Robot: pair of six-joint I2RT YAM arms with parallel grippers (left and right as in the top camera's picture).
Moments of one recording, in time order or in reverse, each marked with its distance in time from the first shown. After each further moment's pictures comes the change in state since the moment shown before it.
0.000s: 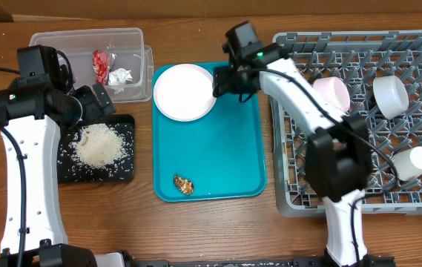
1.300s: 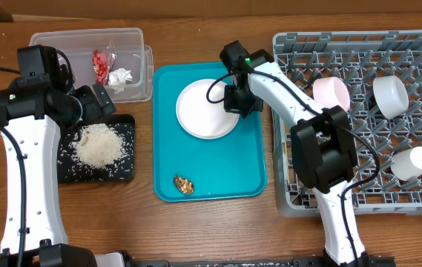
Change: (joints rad) left arm 0.000 0.000 0.000 0.003 0.000 0.000; right arm 0.018 0.104 0.048 -0.267 0.153 0.164
